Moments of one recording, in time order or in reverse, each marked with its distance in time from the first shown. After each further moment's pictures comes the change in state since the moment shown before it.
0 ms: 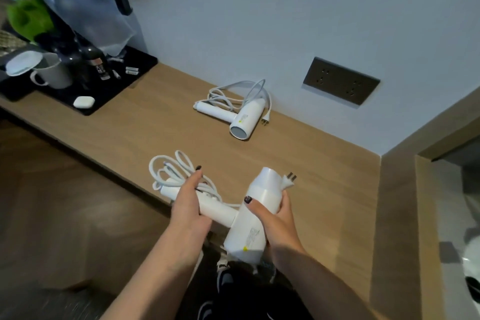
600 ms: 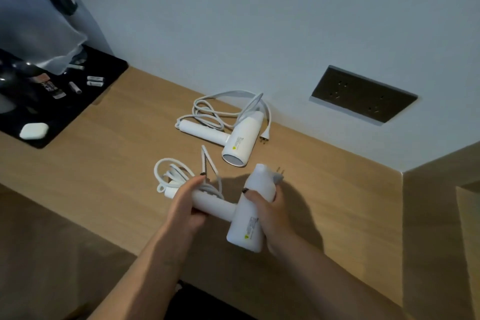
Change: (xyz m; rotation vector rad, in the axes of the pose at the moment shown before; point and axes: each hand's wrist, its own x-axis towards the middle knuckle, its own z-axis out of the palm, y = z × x) left_hand 0.127 0.050 0.076 0.090 -0.078 -0.117; right_hand 0.152 -0.038 0.033 -0.151 0.174 0.109
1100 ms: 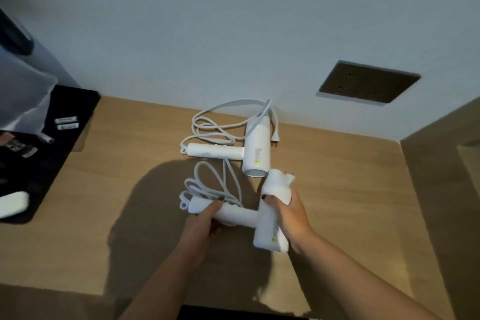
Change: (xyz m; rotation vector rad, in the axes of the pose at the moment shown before) left_hand 0.048 0.071 -0.050 0.647 -0.090 0.012; right_hand 0.015 0.003 0.064 -0.033 0.273 -0.036
